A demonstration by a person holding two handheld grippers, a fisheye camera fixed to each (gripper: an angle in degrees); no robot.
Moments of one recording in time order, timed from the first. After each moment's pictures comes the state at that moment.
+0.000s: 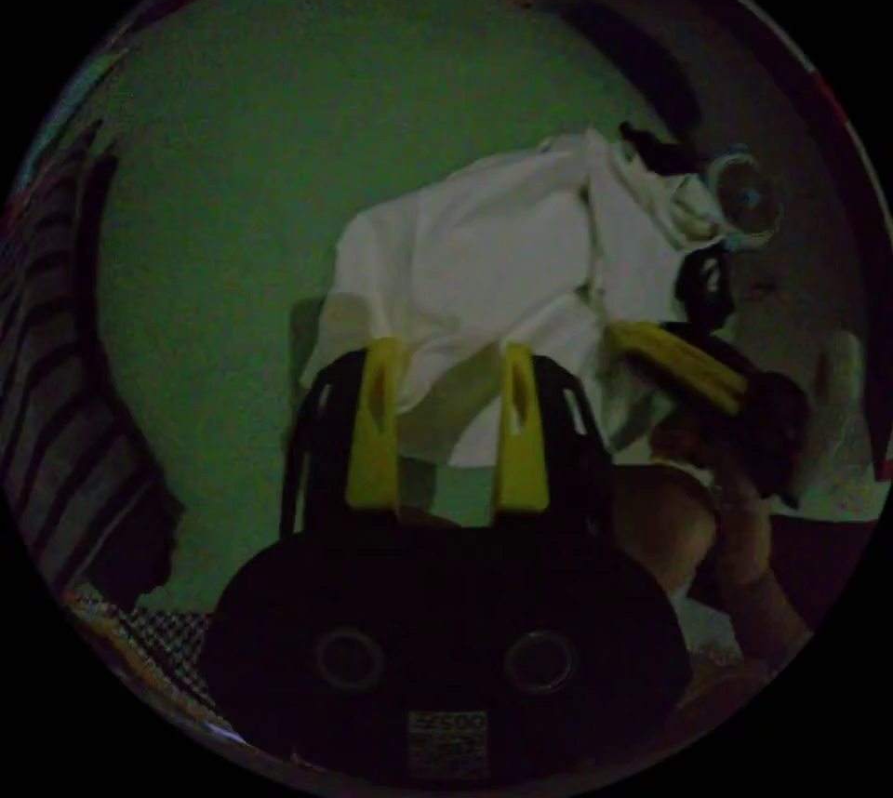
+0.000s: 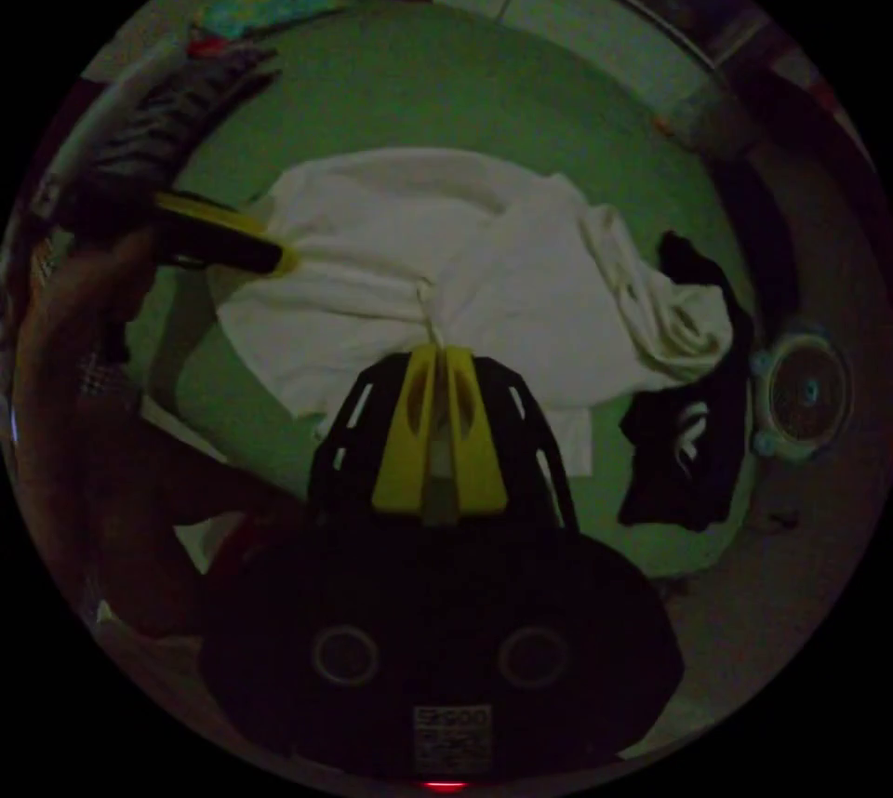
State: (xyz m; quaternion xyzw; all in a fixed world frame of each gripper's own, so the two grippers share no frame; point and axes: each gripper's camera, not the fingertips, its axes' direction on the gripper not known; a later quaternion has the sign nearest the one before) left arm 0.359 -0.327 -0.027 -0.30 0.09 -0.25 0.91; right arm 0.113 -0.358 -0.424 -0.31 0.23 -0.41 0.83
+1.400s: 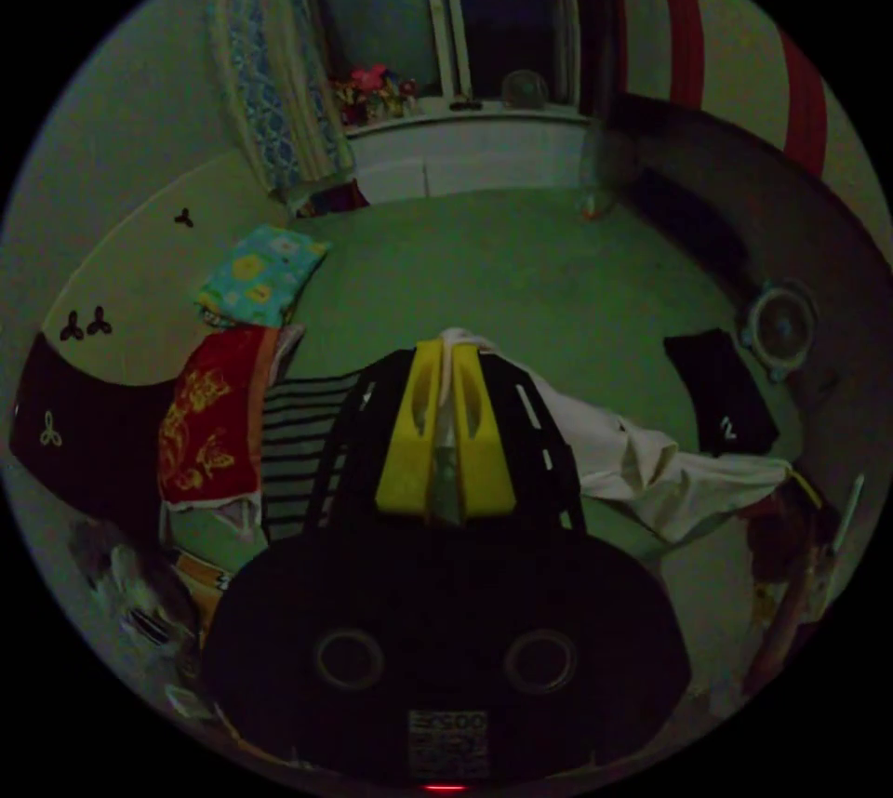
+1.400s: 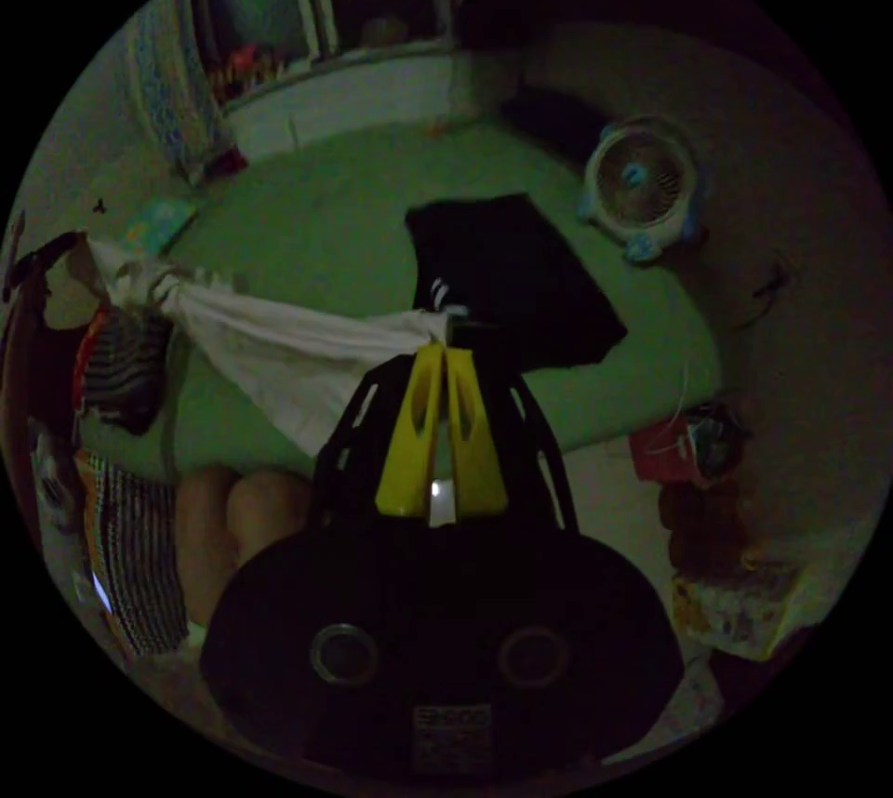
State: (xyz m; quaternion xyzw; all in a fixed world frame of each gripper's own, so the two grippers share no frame) left arm 0.398 -0.496 -0.243 -0.11 -0.14 -0.23 0.96; right arm 0.157 -0.423 -0.649 -0.20 0.28 -0.20 0.92
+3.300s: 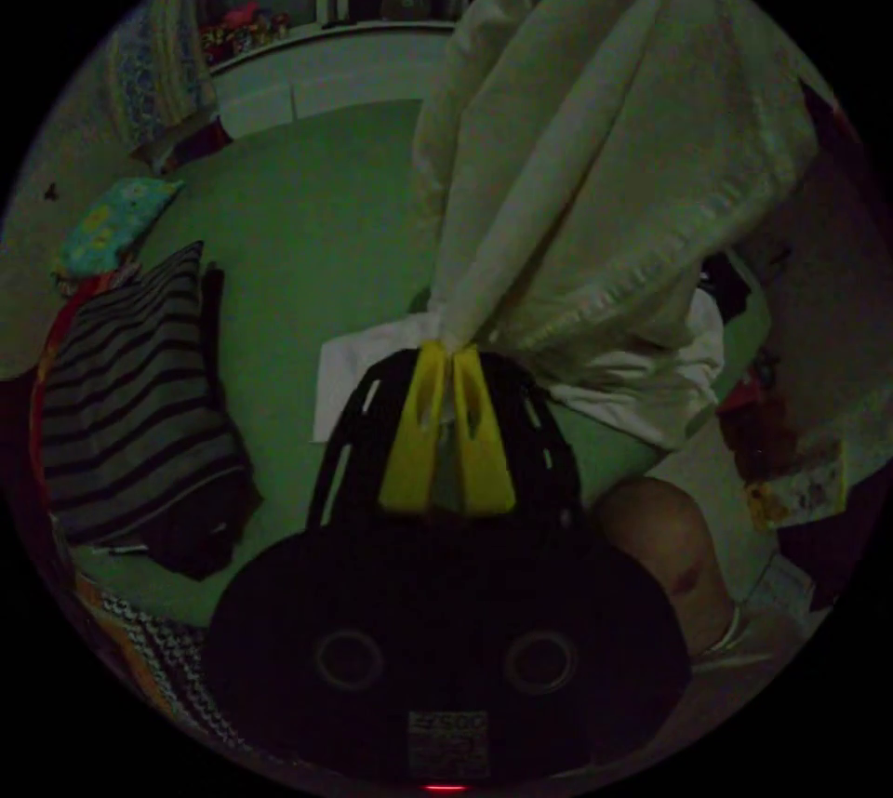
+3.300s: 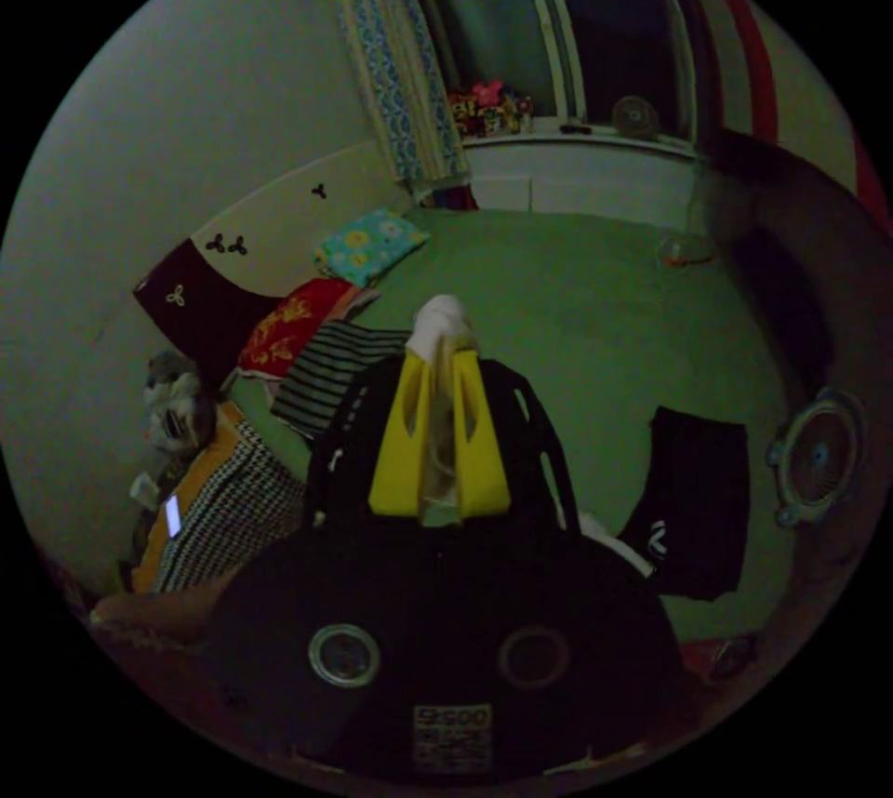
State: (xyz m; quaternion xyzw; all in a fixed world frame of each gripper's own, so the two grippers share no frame) left arm 0.460 -0.354 -0.051 -0.12 -0.02 -0.15 0.98; right arm -0.192 -0.538 -0.609 -0.17 0.00 -0.36 0.92
